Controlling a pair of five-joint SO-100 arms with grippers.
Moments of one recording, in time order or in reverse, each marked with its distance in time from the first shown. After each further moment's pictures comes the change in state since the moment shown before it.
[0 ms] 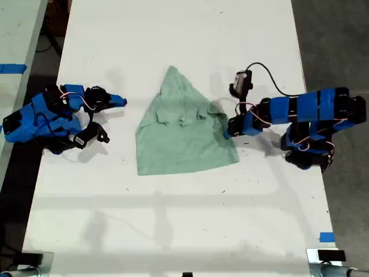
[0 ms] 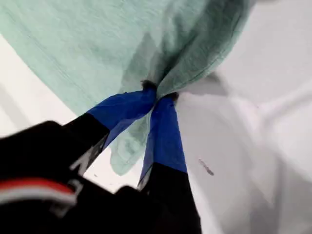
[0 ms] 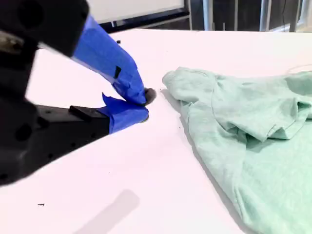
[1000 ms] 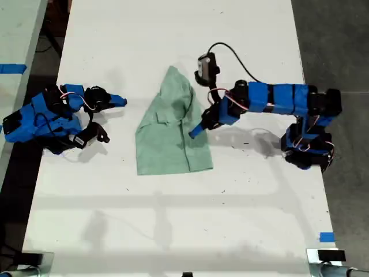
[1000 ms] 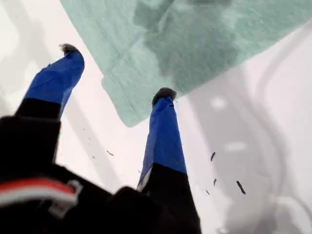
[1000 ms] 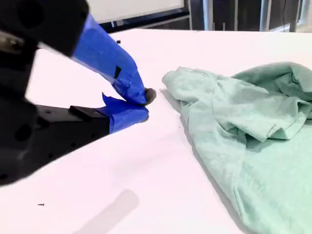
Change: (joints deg) arm 0 0.0 0.0 0.0 0.0 0.0; arm 1 -2.9 -22.1 -49.0 27.9 -10.8
